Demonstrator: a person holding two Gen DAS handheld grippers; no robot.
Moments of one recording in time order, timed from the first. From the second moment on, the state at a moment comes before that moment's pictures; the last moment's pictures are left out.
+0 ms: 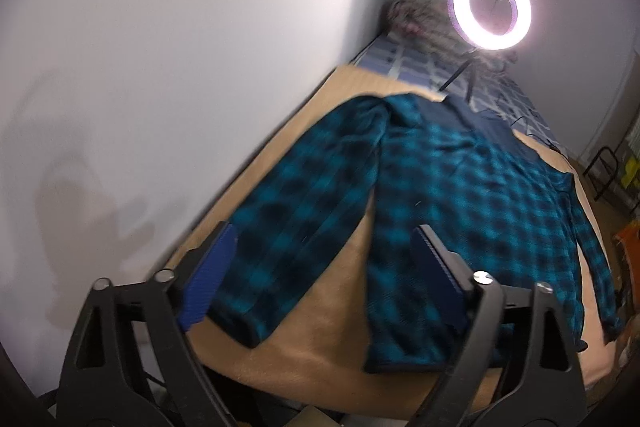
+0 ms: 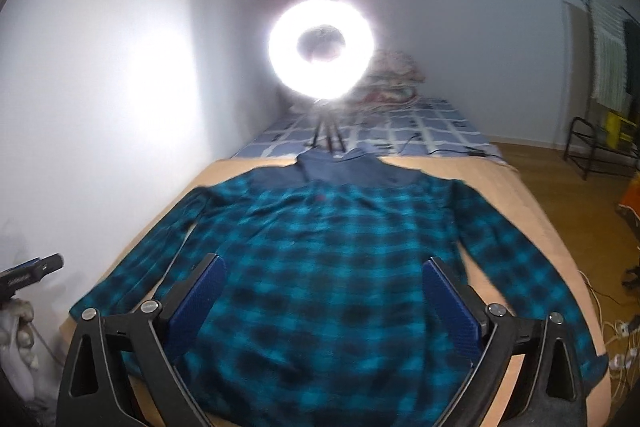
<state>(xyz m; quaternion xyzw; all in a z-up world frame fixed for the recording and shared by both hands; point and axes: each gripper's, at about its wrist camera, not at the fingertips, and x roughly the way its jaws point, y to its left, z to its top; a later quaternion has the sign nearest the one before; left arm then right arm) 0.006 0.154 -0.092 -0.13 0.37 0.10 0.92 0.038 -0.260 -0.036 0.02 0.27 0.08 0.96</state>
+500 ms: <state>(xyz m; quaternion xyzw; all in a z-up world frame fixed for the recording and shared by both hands) 0.005 0.235 -0.200 -0.30 0.45 0.14 0.83 0.035 -0.254 -0.069 -0.01 0.32 0.12 0.94</state>
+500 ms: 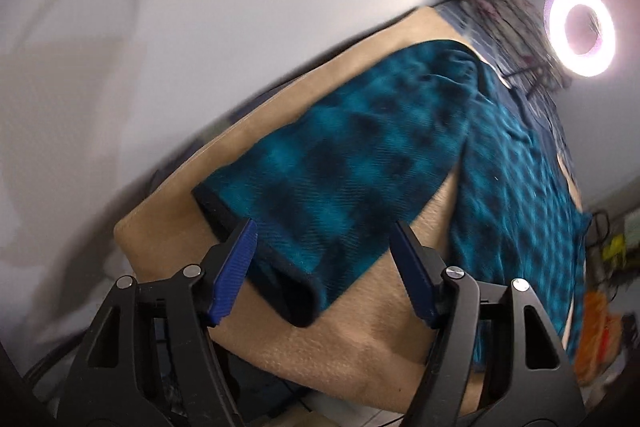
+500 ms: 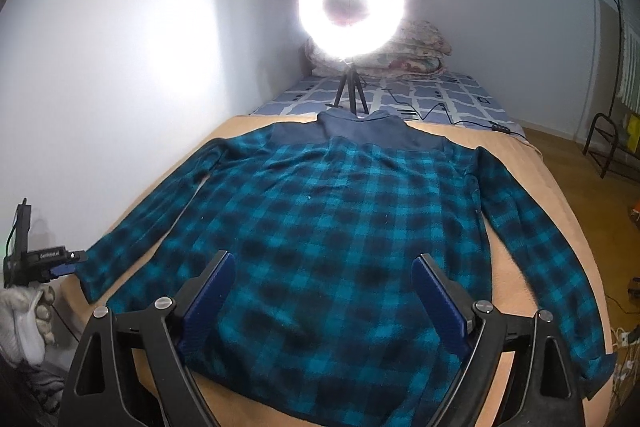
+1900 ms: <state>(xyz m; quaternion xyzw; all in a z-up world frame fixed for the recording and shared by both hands) -0.042 0.231 -0.198 -0.35 0.41 0.16 0.83 0.022 -0.223 -0.076 -0.06 0.32 0.14 0.94</state>
